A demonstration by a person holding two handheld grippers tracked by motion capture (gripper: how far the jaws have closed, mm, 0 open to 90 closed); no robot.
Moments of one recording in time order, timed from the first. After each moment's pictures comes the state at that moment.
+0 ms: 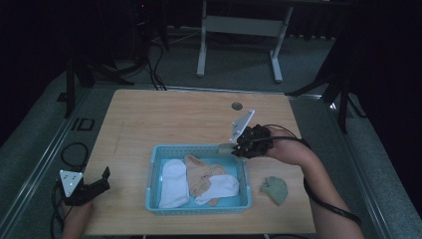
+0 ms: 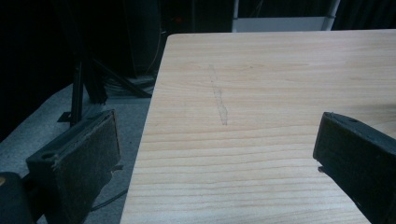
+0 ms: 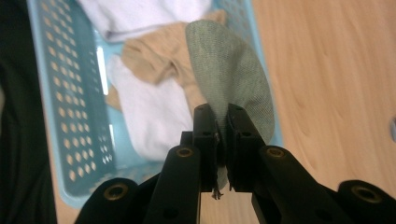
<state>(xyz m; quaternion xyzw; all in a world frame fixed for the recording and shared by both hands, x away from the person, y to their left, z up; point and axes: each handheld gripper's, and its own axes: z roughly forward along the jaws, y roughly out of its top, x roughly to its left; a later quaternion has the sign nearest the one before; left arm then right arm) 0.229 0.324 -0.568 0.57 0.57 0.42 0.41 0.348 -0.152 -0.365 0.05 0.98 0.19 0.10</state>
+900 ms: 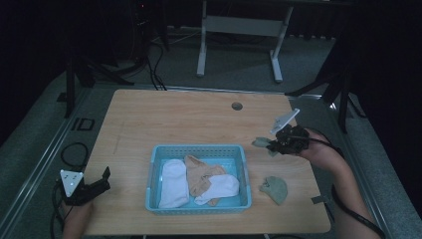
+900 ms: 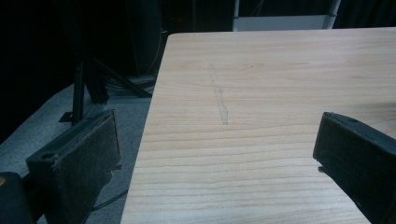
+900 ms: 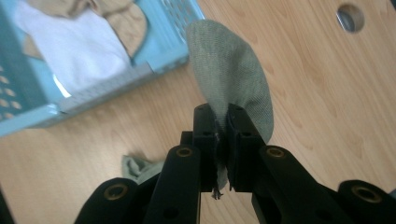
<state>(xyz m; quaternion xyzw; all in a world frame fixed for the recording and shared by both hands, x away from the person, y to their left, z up) 0.229 0.323 -0.568 0.57 0.57 0.43 0.41 0.374 -0.257 -0.391 0.18 0.95 0.19 0.13</state>
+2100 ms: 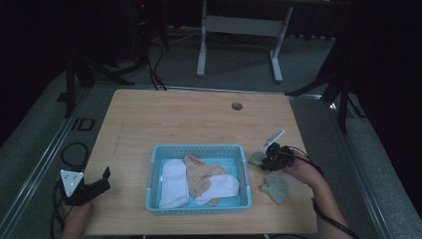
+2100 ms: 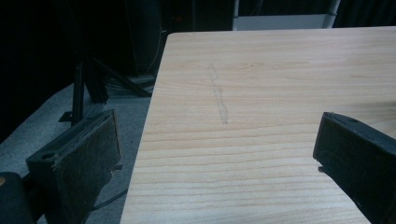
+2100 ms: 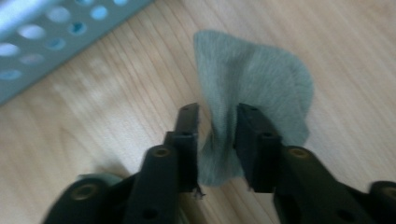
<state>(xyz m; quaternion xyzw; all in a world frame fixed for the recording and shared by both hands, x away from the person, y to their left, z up) 0.229 0.323 -0.568 0.57 0.57 0.43 0.41 0.393 -0.265 -0.504 0.26 0.95 0.18 0.06</state>
